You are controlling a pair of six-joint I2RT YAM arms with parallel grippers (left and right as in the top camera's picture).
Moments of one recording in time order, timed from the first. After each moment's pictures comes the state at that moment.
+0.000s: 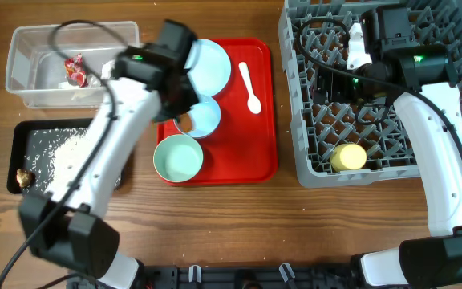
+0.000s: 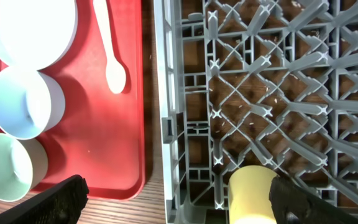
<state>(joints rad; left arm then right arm) -0.33 1.72 1.63 -1.25 -0.09 -0.76 0.14 1.61 1.66 -1.23 -0.12 0.17</state>
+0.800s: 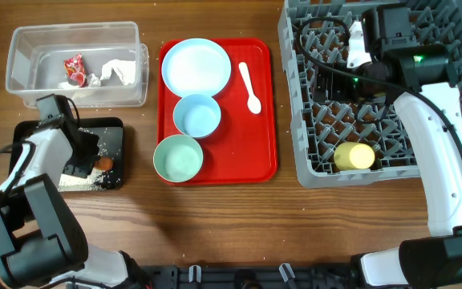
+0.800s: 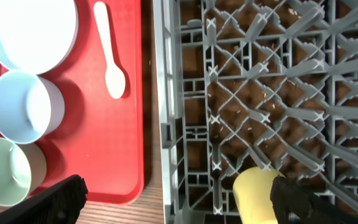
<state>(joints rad) 0.35 1.70 0.93 -0.61 -0.12 -1.00 0.14 1.61 1.66 -1.21 -0.11 0.17</state>
